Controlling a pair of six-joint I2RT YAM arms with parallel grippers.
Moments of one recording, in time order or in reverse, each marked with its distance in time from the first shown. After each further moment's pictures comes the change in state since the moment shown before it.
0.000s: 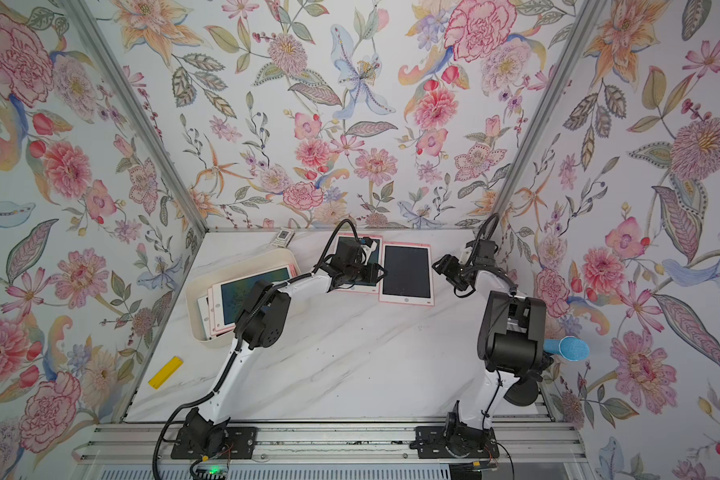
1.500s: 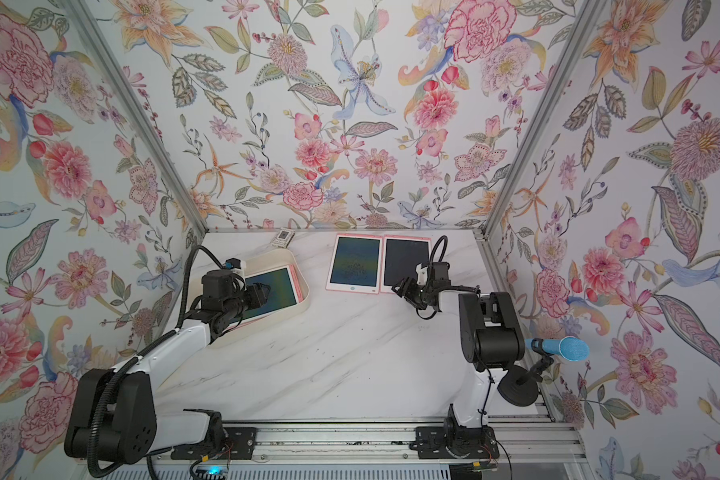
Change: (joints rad) left arm 0.527 -1.101 -1.156 0.005 -0.204 0.023; right arm 0.237 0.121 -0.186 0.302 -0.030 0.130
